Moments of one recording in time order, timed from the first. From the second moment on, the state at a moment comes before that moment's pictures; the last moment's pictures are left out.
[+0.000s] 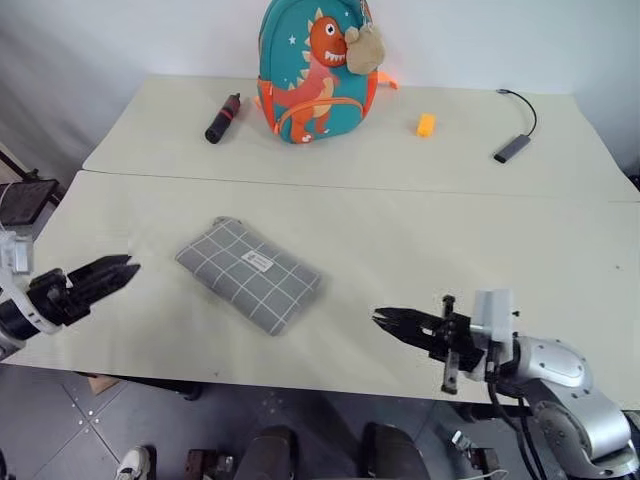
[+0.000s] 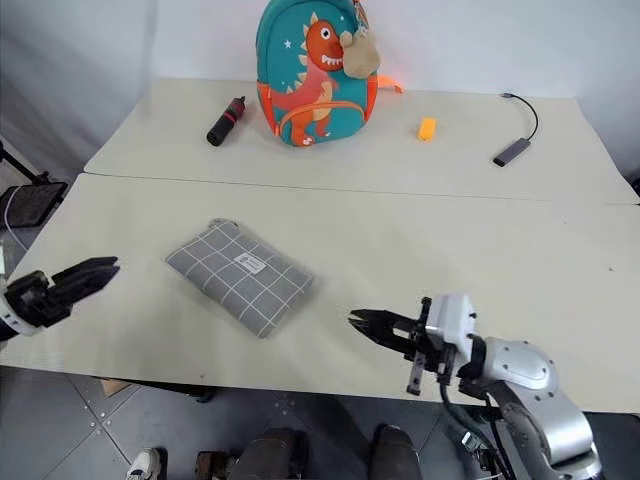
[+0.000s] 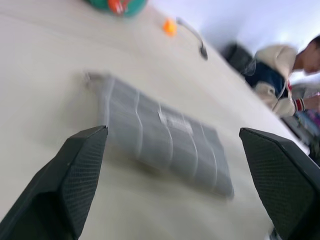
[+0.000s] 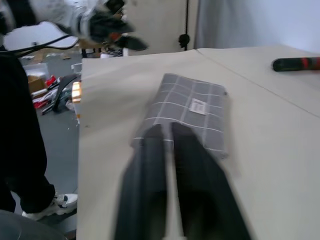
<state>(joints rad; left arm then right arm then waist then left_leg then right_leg) -0.28 0.96 0.49 0.47 -0.84 0.71 -1.16 0.04 -0.55 0.04 -0.54 0.55 0.16 0.94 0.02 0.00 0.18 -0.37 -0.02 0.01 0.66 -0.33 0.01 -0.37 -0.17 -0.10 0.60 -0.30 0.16</state>
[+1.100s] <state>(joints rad) -0.61 0.83 0.05 0.47 -0.47 1.07 -1.32 -0.34 -0.48 0.37 -0.31 0.19 0.60 0.77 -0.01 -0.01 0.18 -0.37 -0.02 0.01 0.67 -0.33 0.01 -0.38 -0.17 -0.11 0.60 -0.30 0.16</state>
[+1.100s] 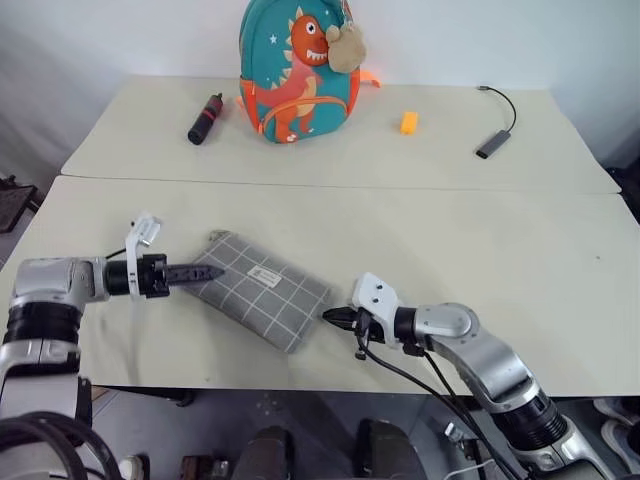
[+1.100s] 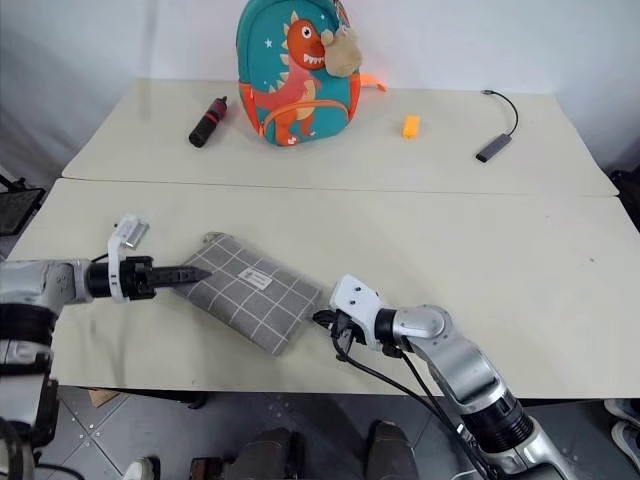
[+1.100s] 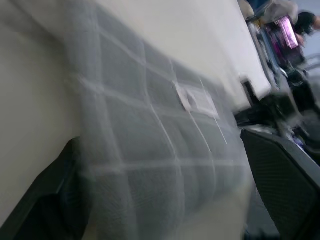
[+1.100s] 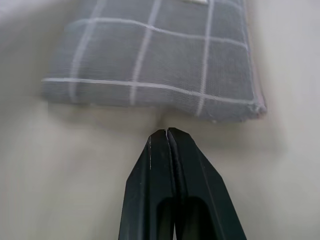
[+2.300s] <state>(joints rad) -0.13 0.63 0.55 -0.29 -0.91 1.57 -0.76 -0.50 -0.53 0.24 -0.29 0.24 0.57 0.88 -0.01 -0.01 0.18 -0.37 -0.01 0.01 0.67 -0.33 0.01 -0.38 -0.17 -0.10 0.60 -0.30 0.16</state>
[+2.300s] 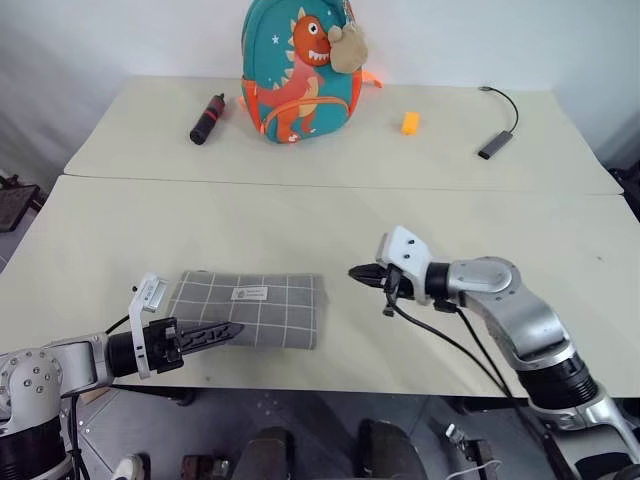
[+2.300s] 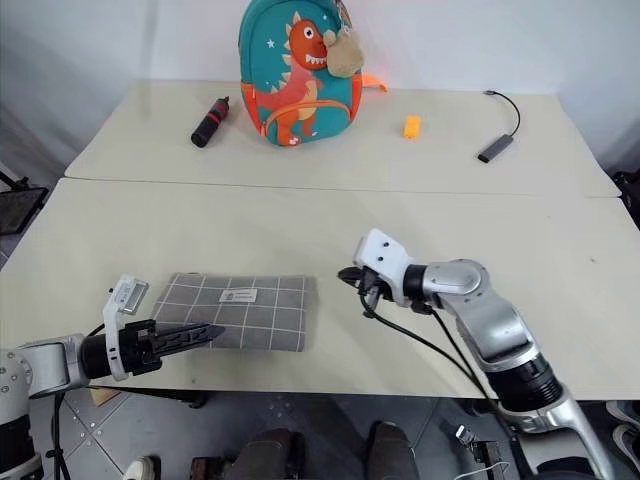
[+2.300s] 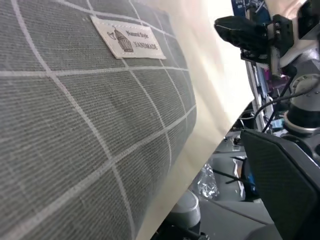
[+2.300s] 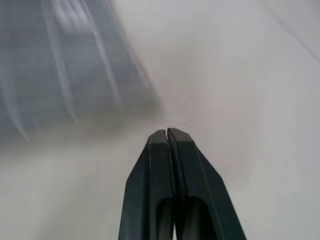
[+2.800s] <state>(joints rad) -0.12 0.60 0.51 -0.26 -0.94 1.53 -0.72 -0.54 -0.44 0.47 -0.24 0.14 0.65 0.84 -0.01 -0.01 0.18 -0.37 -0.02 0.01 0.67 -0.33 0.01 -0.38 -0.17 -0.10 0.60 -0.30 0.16</state>
